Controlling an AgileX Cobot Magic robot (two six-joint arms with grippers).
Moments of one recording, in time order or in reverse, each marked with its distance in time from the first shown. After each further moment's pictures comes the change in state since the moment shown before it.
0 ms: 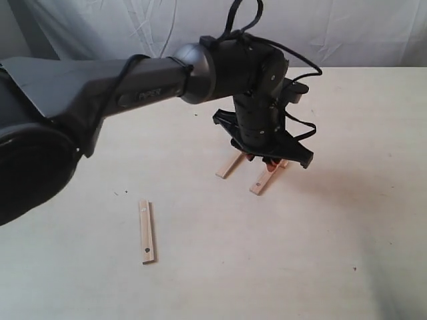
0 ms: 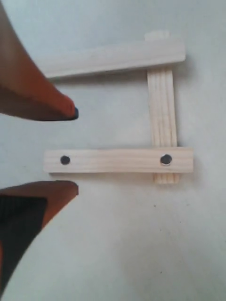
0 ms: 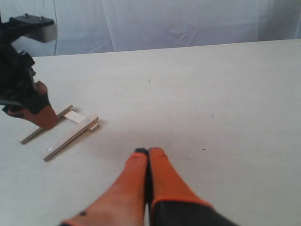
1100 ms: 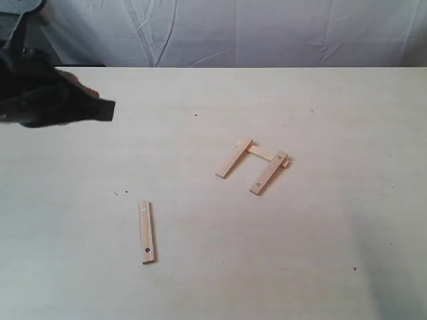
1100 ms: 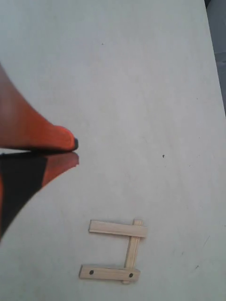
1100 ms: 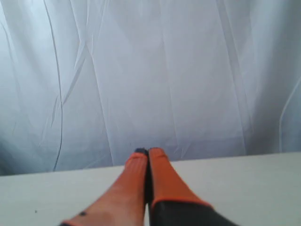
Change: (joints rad) left arm 0.353 -1.146 1.144 0.058 -0.596 0.002; right arm 0.000 0.000 0.000 0.006 -0.414 0.000
